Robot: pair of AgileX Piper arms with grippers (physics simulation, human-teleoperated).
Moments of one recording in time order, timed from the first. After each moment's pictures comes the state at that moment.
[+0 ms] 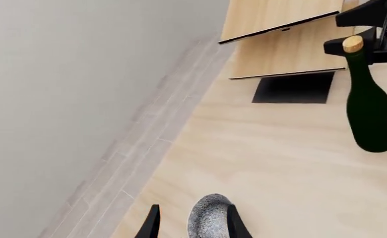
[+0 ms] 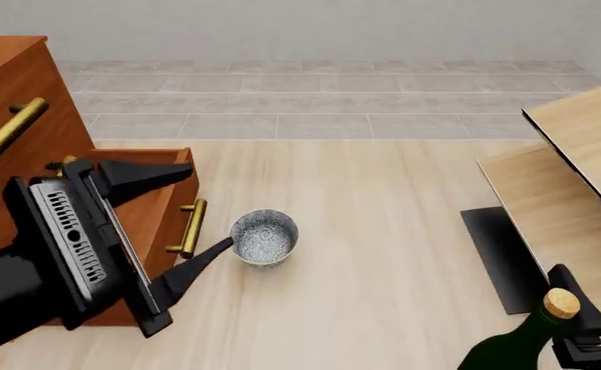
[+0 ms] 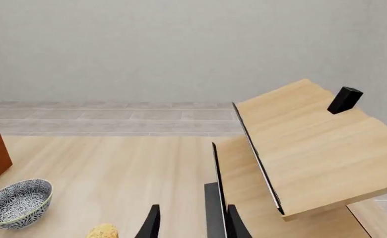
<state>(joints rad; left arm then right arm) -0.81 0.77 -0.56 0.03 0.61 0.00 0.01 0.00 0.00 0.00</state>
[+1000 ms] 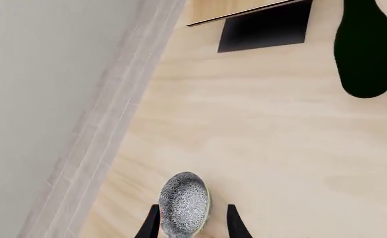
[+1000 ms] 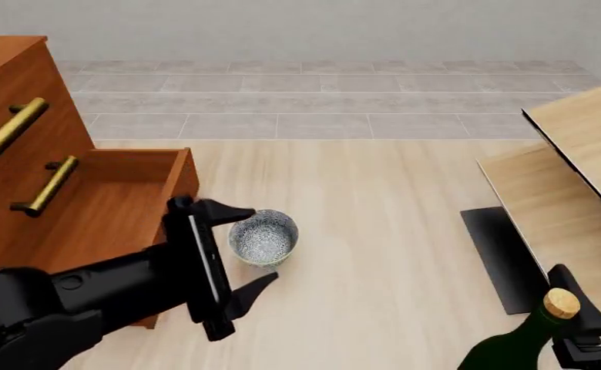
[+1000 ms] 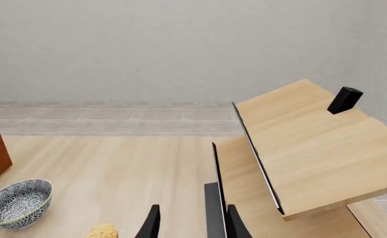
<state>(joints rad) -0.81 1.11 -0.54 -0.08 0.69 0.00 0.01 0.00 0.00 0.00</state>
